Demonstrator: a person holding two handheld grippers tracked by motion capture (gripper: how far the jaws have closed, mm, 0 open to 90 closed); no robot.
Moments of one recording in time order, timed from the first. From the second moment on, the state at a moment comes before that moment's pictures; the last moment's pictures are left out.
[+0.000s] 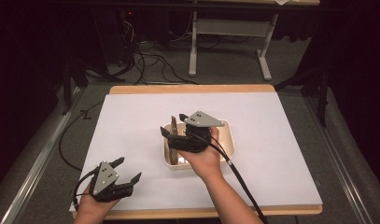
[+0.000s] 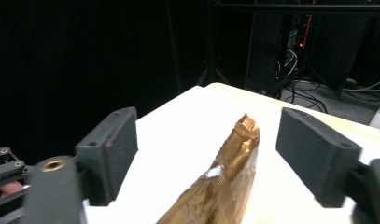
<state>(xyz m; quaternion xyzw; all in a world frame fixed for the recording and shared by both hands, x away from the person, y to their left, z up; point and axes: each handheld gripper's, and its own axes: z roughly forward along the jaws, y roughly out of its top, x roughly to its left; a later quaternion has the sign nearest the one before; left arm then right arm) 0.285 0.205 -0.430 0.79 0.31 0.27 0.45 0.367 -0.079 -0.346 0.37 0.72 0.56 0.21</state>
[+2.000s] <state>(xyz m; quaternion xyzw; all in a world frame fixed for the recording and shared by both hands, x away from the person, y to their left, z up) 0.286 0.203 -0.434 0.80 0.31 0.27 0.44 0.299 -0.313 -0.393 0.47 0.67 0.50 0.27</state>
